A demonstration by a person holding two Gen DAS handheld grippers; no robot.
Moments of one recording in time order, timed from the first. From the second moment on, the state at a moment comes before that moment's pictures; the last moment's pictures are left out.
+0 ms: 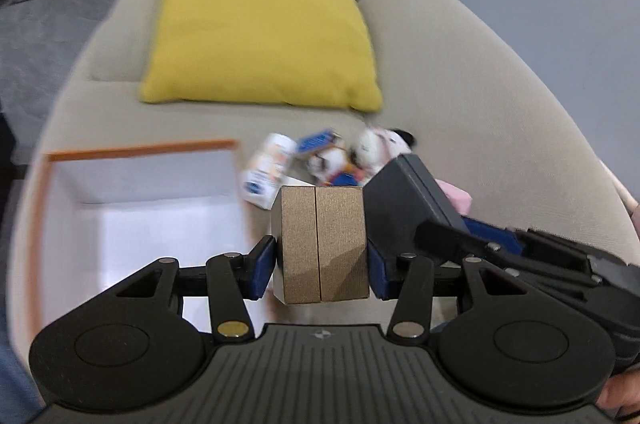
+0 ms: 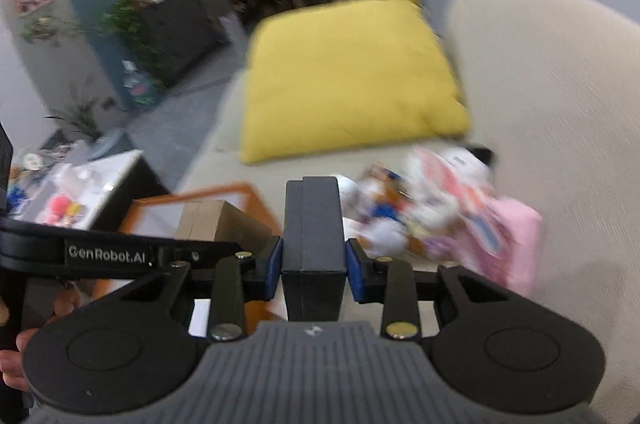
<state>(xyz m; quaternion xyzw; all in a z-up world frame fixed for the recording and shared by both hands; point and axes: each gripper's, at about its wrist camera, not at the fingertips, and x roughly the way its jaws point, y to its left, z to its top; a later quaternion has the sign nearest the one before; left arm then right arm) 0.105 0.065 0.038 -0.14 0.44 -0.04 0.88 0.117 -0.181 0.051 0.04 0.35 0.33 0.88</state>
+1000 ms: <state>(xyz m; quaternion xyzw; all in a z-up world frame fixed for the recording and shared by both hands) 0.144 0.199 -0.063 -0.04 0.48 0.07 0.88 0.183 0.025 -0.053 0.02 0.46 0.38 0.80</state>
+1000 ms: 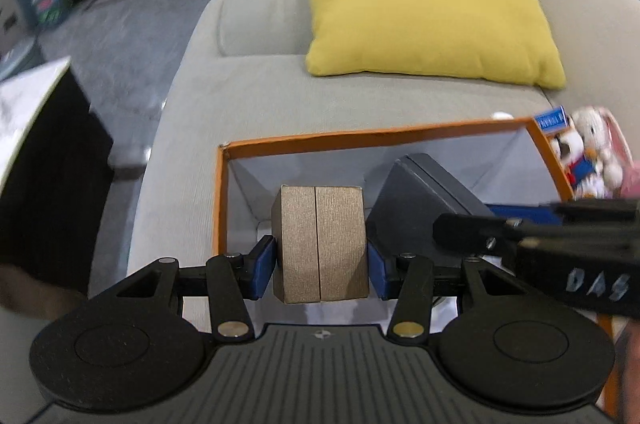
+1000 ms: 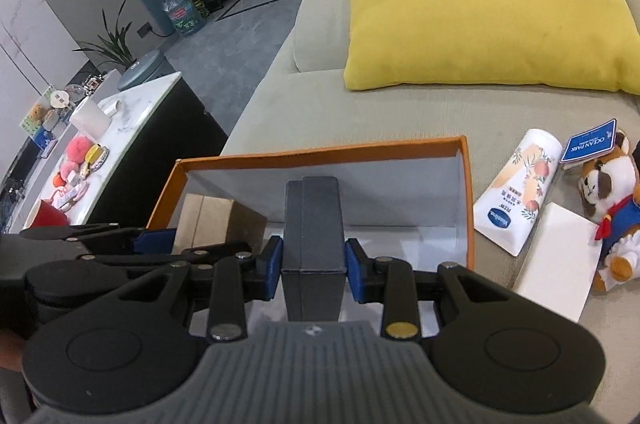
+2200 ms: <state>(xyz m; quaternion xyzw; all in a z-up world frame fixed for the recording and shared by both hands) 0.127 0.159 -0.068 0.11 0.47 0.04 0.88 0.174 0.025 -0.045 -0.02 0.45 0.37 0.81</state>
